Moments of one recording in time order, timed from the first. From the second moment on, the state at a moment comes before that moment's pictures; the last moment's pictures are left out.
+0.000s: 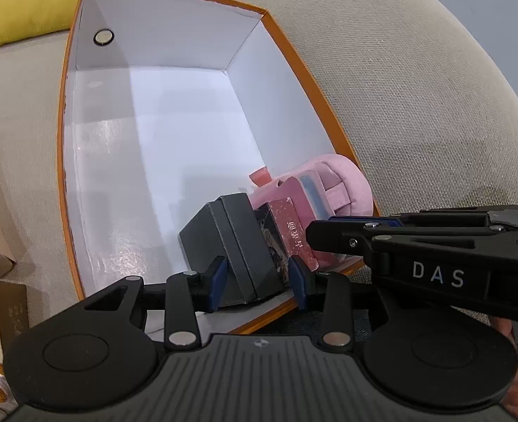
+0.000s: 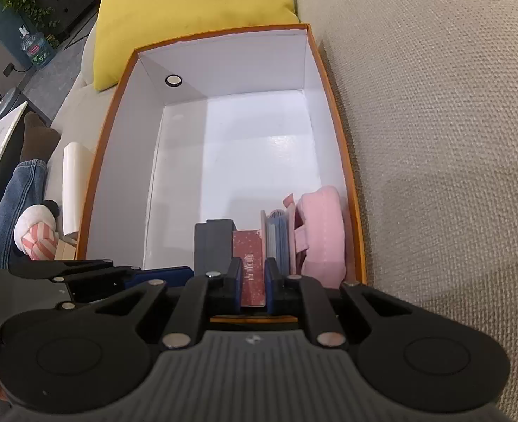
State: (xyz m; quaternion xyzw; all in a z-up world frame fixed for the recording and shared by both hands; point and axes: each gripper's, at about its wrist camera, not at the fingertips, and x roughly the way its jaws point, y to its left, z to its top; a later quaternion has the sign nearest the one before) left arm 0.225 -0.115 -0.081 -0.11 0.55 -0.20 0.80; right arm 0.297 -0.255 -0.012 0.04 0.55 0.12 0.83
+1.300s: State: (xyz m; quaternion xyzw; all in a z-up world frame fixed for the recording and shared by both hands) left arm 0.079 0.034 0.007 -0.01 0.49 -0.07 0.87; right arm 0.189 -0.151 0.021 -0.02 0.44 0.31 0.84
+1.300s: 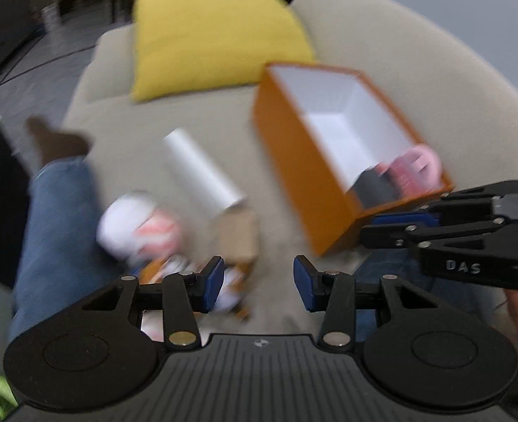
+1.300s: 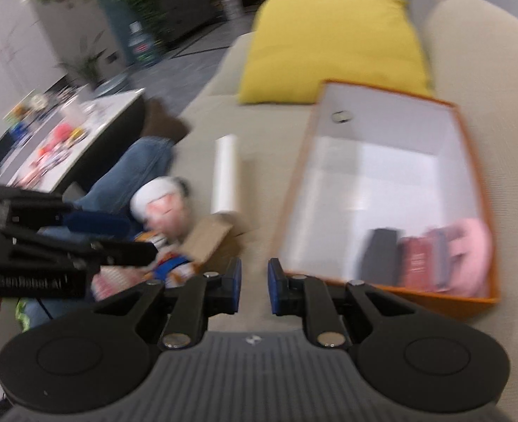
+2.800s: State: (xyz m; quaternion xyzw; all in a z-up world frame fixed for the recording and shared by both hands) left arm 0.037 0.065 -0.100 0.03 0.57 -0.09 0.82; right arm 0.143 -0.017 -0.110 -0.24 0.54 0.41 0.69
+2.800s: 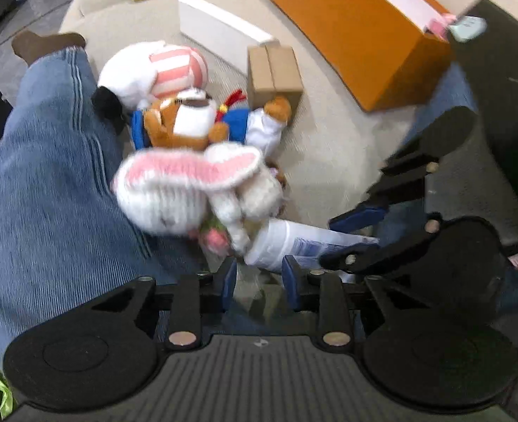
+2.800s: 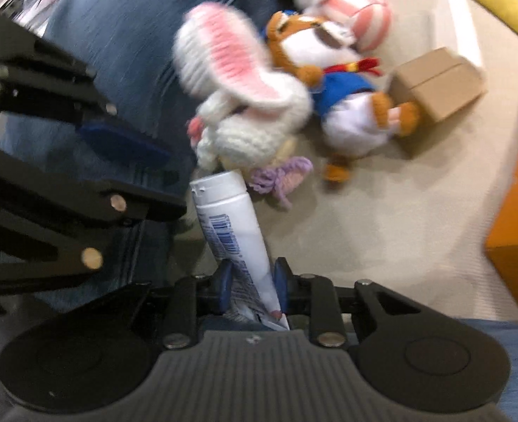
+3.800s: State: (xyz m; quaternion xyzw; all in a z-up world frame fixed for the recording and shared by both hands) left arm 0.046 0.038 -0.098 0.03 0.54 -0.14 0.83; right arm 0.188 -0.049 -0.102 -0.26 0.59 0.33 0.69
